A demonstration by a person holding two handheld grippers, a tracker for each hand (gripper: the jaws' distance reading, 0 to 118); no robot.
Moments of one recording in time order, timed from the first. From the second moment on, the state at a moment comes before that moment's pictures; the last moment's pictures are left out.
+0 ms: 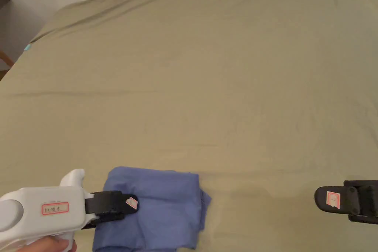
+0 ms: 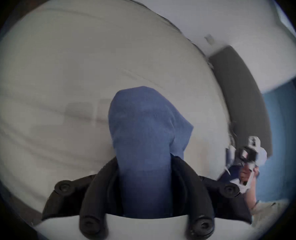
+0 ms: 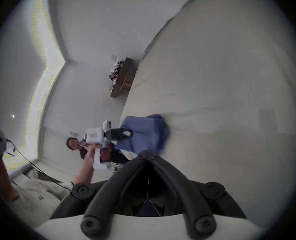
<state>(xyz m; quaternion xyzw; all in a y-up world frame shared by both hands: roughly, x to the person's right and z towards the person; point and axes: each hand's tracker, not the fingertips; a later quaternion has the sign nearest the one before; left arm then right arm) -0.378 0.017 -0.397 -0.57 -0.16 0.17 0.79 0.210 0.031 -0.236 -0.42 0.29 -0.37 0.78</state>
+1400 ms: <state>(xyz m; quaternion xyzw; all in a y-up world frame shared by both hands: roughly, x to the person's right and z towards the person) -0.143 0.331 -0.413 -0.06 -0.07 0.01 1.00 0.216 0.333 -0.304 -0.07 -0.12 0.00 0.99</state>
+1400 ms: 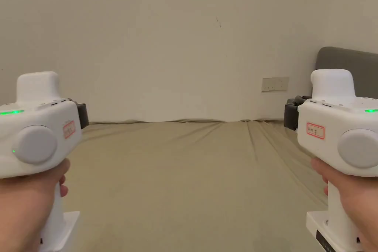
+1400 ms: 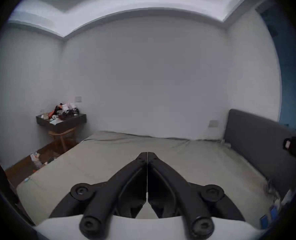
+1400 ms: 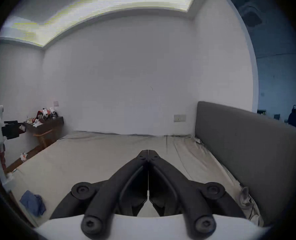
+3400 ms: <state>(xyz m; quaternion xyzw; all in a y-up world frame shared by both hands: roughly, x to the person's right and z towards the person) -0.071 0.307 -0.356 -0.08 -0.09 -0.01 0.99 0.155 0.302 -0.302 -0.10 -0.13 -0.01 0.99</state>
